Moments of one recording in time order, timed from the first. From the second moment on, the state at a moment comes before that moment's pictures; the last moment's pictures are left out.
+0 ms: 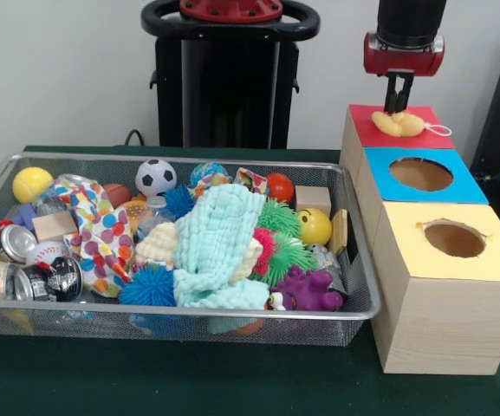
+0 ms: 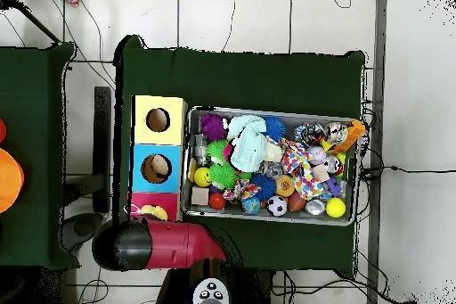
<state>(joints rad) 0.06 -0.83 0.02 2.10 0.16 0.44 1.84</state>
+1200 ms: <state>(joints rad) 0.06 -0.85 0.02 2.07 0.16 0.52 1.84</state>
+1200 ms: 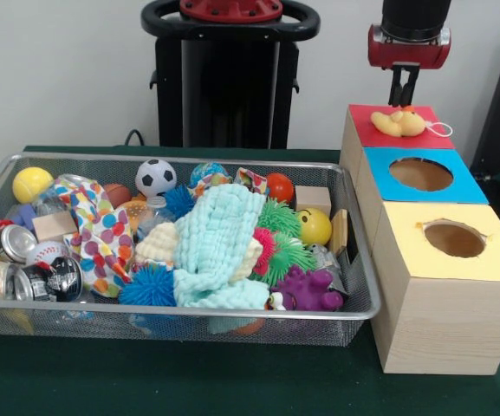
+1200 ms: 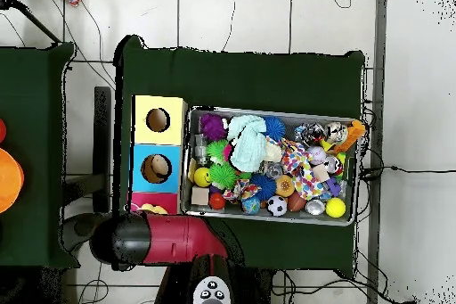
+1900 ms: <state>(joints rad) 0.06 -0.85 0.02 2.06 0.16 0.52 1.84</state>
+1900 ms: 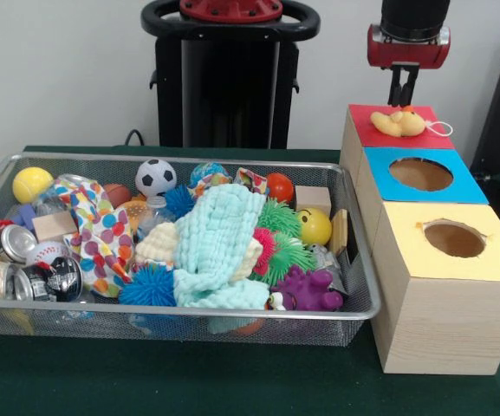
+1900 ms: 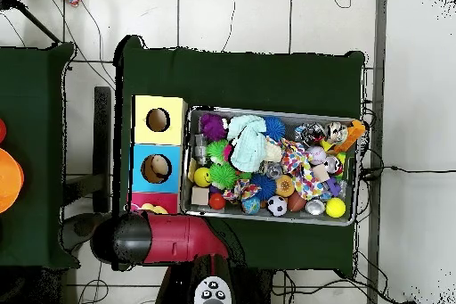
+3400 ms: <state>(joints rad) 0.05 -0.91 0.02 2.05 0.16 0.59 1.84</state>
